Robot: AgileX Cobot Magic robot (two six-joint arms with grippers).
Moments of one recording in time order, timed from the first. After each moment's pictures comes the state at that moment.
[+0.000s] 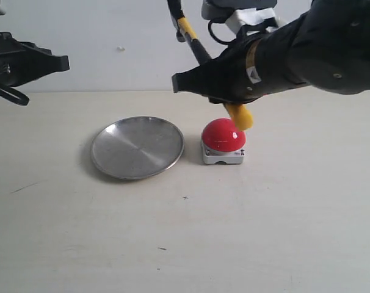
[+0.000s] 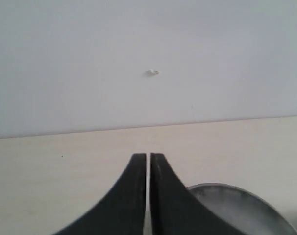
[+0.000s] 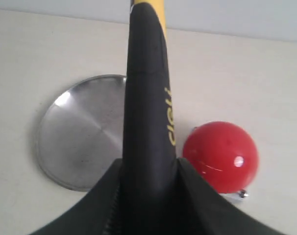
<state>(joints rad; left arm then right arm) -0.20 1.63 -0.93 0.17 -0.29 -0.24 0.51 1.57 -1.10 -0.62 0.34 0.90</state>
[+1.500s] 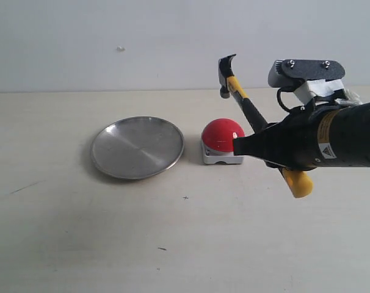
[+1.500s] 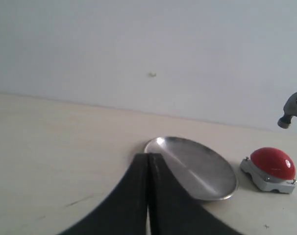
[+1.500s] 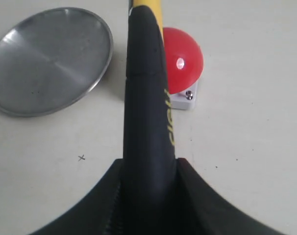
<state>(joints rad) -0.20 0.17 0.00 0.17 -0.01 -0.41 0.40 1.41 -0.70 -0.66 0.18 0.99</state>
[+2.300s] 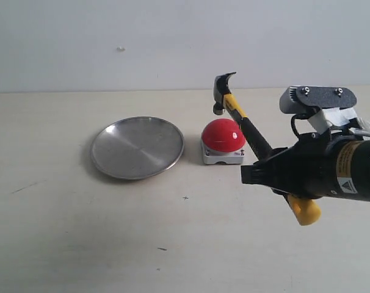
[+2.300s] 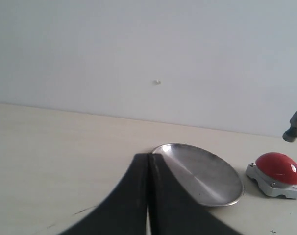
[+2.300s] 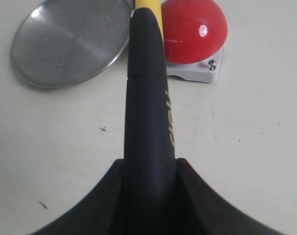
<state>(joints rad) -0.20 0.01 0.00 0.17 0.10 -0.37 0.40 1.33 -0.55 -0.66 0.04 1.00</state>
